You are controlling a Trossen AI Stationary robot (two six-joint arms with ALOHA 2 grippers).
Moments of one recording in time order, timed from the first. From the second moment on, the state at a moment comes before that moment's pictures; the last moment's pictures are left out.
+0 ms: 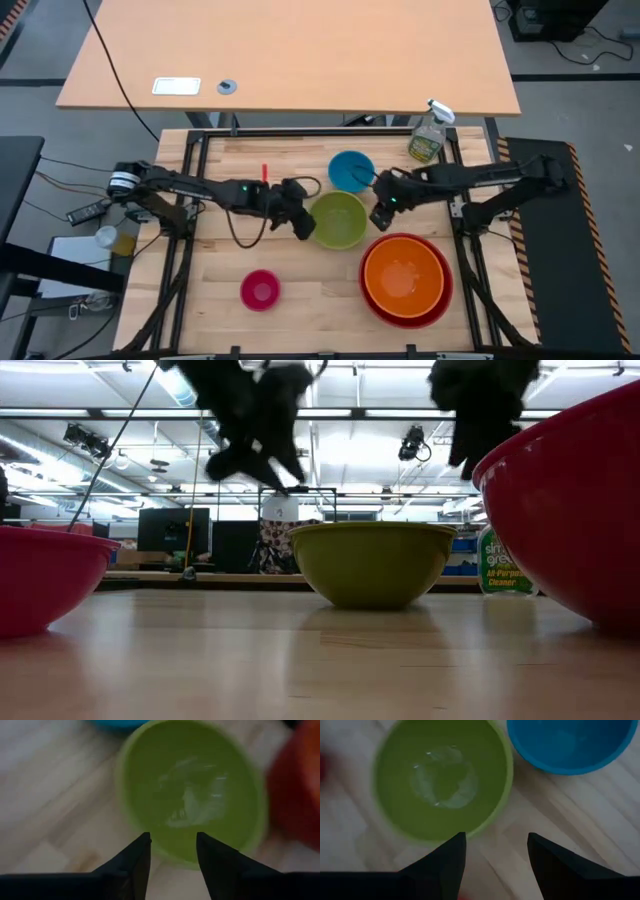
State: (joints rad) left arm -0.05 1.52 1.08 -0.42 -0.20 -0.77; right arm 0.02 1.31 1.11 -0.93 0.16 0.72
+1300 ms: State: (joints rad) left arm 0.02 1.64 0.89 -0.12 -0.10 -1.06; right arm -0.13 1.45 0.83 -0.39 -0.14 0.73
